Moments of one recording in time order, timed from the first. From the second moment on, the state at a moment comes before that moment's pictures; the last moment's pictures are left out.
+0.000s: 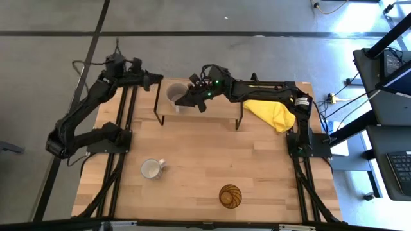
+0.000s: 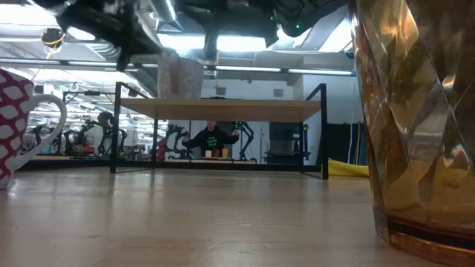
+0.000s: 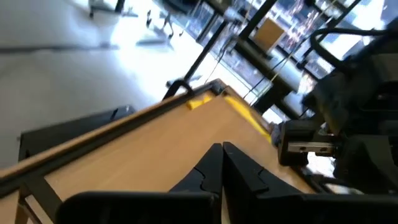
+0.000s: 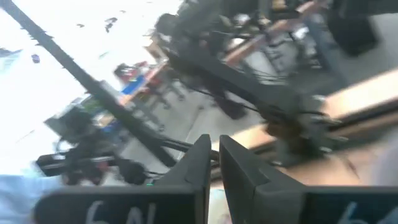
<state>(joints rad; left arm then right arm) 1.11 0.90 0.79 -0.22 0.70 -0.39 -0.30 1.98 1.62 0.38 -0.72 0.67</state>
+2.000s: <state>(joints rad) 1.24 0.19 1.09 -1.14 1.18 -0.31 0.22 2.00 2.34 -0.54 0.42 0.36</state>
